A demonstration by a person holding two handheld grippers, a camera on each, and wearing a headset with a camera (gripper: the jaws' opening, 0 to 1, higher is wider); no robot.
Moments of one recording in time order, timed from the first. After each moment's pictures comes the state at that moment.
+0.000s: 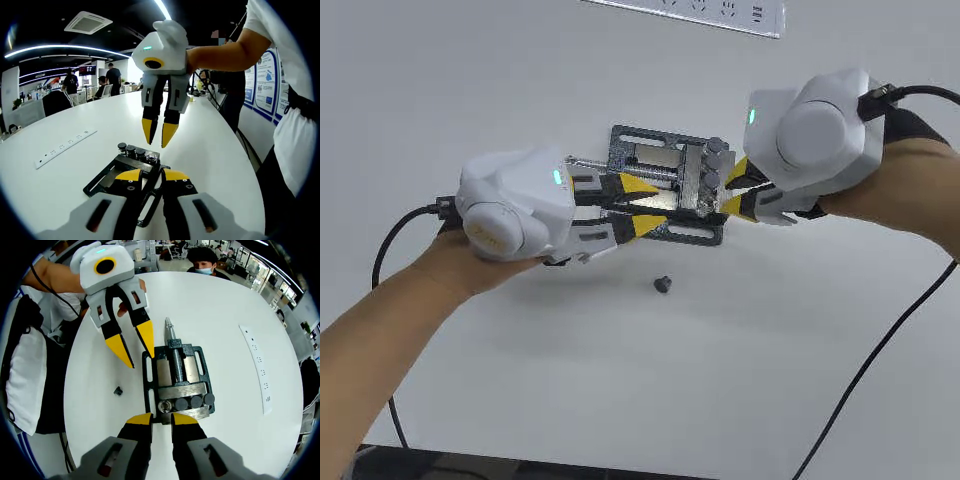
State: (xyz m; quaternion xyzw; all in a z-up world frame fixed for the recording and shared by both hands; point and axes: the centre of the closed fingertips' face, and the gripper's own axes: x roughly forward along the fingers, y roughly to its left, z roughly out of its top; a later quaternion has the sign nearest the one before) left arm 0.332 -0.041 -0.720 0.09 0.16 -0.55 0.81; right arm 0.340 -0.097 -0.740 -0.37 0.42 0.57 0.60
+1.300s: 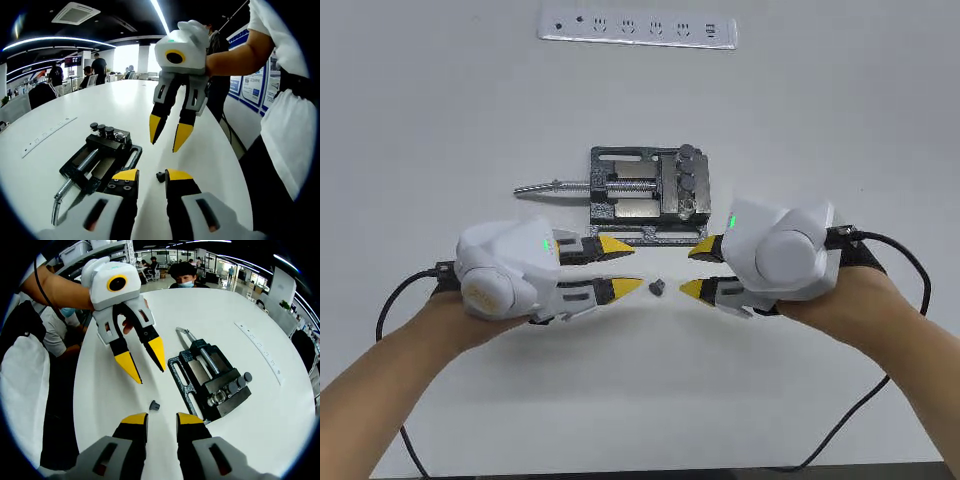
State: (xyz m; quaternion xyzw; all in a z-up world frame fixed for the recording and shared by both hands) left arm 0.275 -0.038 -0.747 0.12 0.20 -0.60 0.77; right arm 0.265 -0.078 -0.759 -0.26 0.39 0.53 0.71
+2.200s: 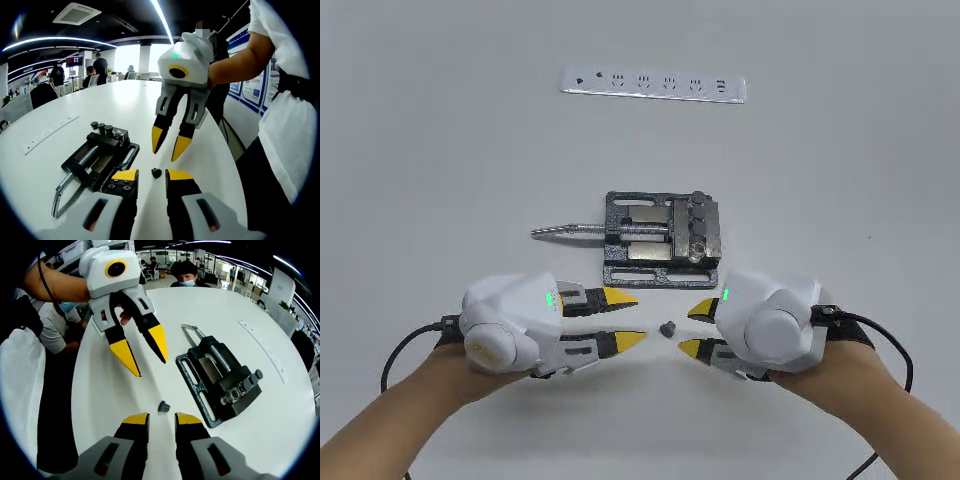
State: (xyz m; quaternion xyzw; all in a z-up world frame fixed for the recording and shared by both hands) left arm 0.264 -0.026 -0.743 0.12 0.20 -0.59 0.77; right arm 0.250 -0.068 -0.774 -0.27 0.39 0.52 0.71
